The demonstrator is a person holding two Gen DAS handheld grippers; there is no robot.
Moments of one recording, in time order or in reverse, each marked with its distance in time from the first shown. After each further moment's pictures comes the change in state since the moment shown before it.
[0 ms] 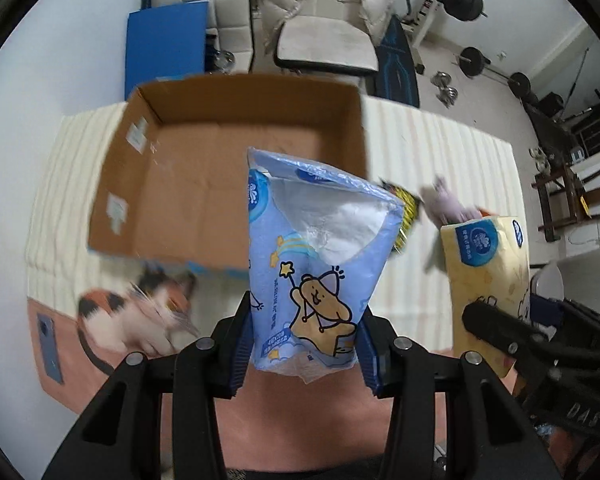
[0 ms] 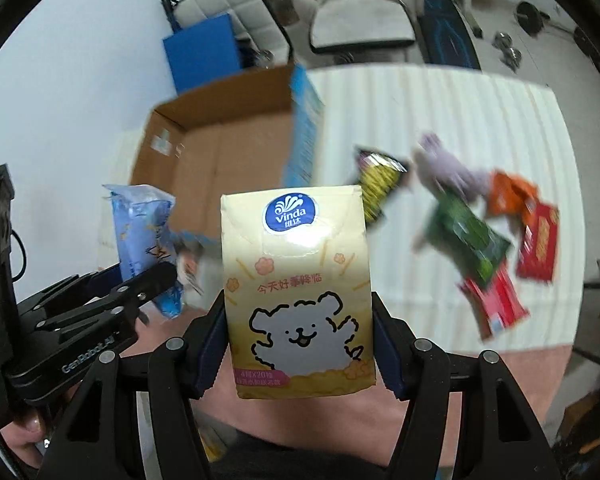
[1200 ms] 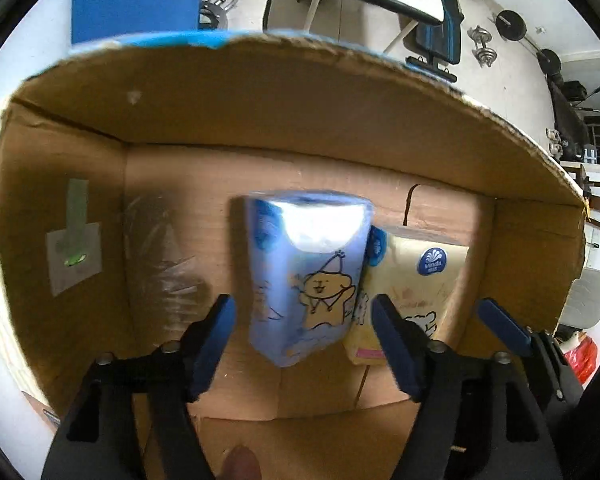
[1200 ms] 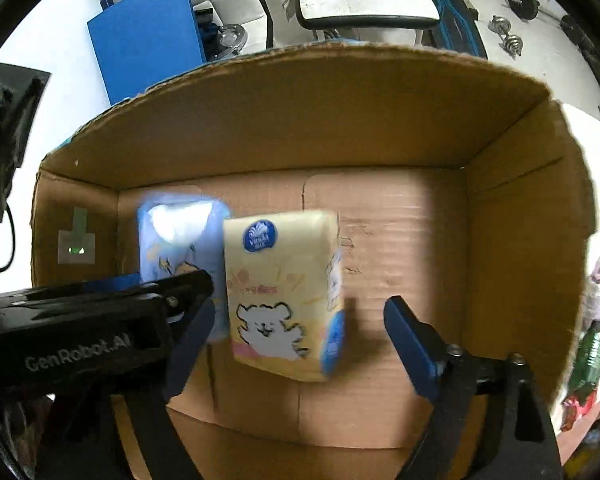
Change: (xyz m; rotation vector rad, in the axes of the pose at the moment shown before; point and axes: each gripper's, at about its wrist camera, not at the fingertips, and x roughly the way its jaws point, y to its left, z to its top) left arm 0.187 0.140 0.170 -0.042 0.357 -0.111; right arm 0.243 0.123 0.175 0.111 0.088 -0.181
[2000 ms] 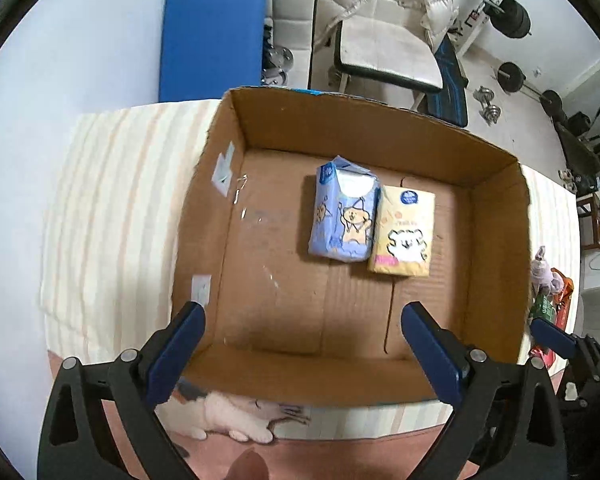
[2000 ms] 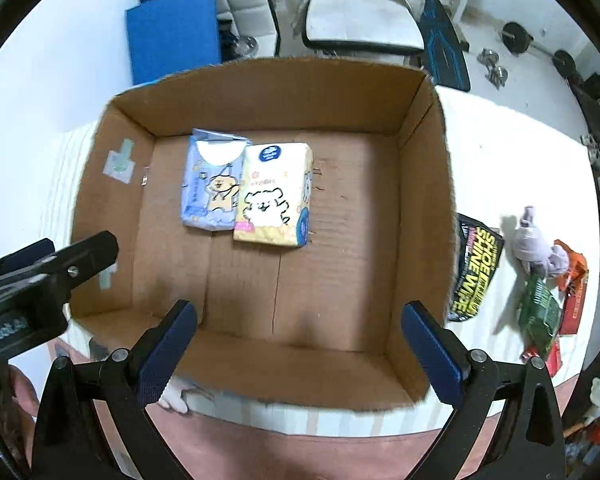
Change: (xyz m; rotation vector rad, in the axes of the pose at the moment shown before) left arm -0.100 0.006 -0.136 -0.019 -0.361 0.147; right arm -0.086 0.001 -0.086 -0.094 -0.083 -0.058
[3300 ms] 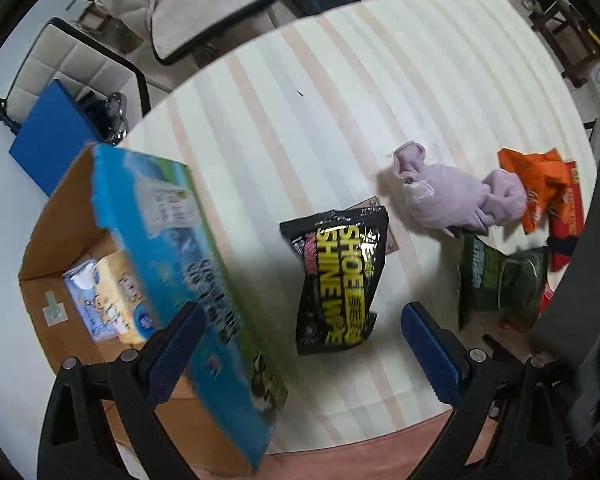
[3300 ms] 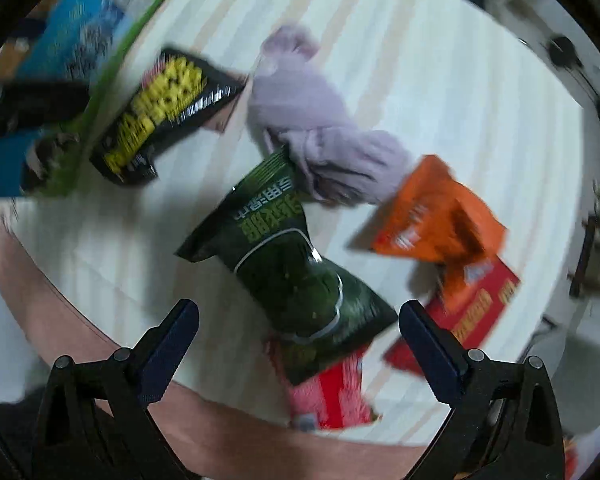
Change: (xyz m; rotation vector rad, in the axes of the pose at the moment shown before) left arm 0.129 -0.370 0.009 0.560 0.246 0.197; right arm 0.067 -0.321 -0.043 -0.336 0.289 -0.057
